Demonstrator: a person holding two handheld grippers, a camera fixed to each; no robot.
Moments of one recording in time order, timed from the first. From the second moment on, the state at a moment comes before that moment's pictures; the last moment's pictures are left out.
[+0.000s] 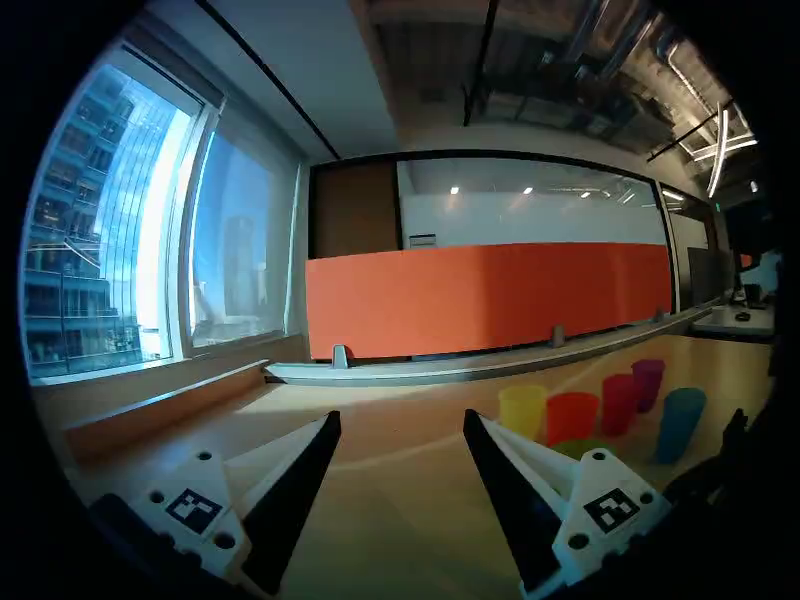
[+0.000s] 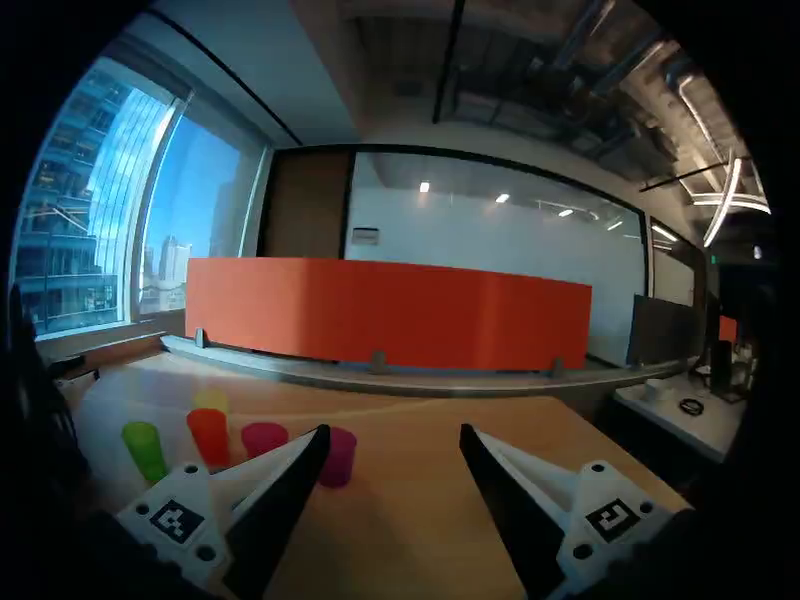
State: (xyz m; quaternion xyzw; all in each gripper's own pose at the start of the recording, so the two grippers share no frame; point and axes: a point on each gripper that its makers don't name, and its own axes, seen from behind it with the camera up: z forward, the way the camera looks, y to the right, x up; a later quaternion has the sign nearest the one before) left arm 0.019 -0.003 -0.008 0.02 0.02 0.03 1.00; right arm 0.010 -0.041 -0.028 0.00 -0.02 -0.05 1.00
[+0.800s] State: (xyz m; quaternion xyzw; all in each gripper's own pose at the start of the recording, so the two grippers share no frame) left arm 0.000 0.000 0.001 0.00 0.01 0.00 1.00; right arm 0.011 -0.049 -0.026 0.01 -0.02 -0.06 1.00
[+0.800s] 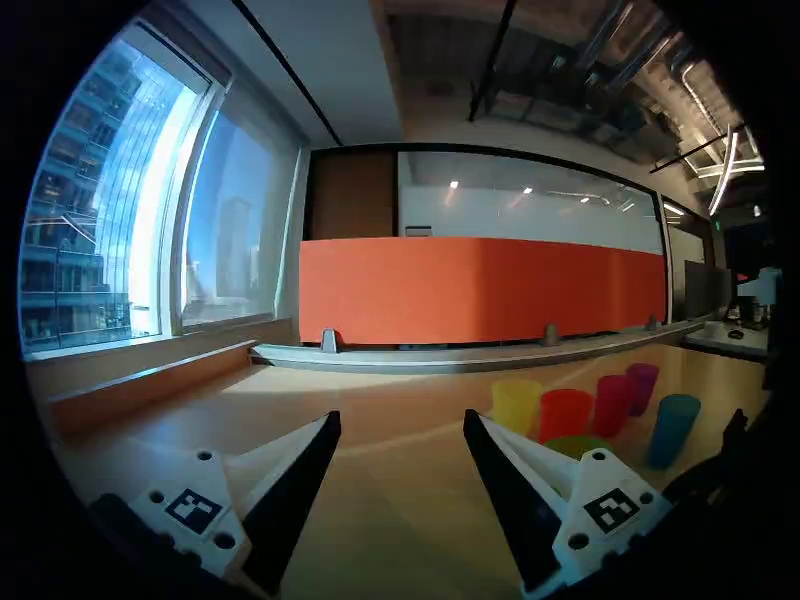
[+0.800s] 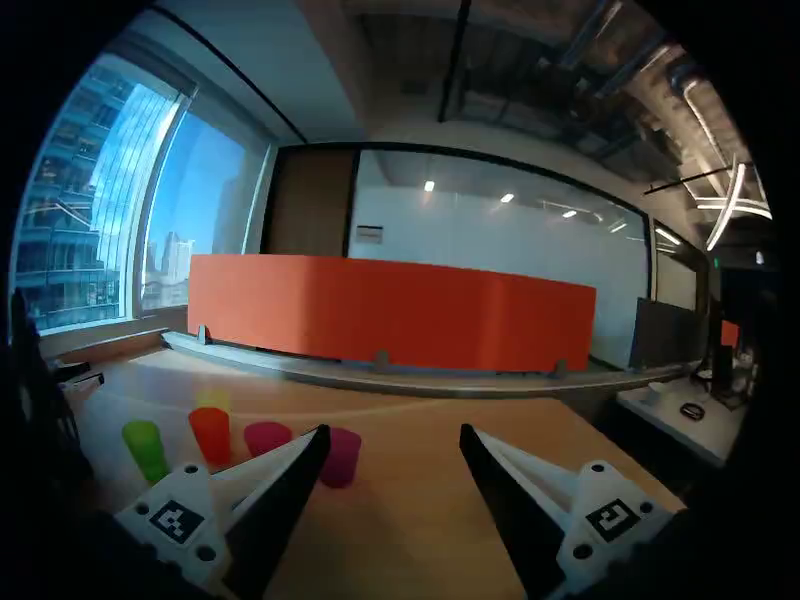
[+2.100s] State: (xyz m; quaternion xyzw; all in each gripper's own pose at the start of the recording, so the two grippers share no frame) left arm 0.000 0.003 0.001 0.00 0.00 0.00 1.00; right arm 0.015 -0.038 -0.027 0.00 0.02 -0.07 1.00
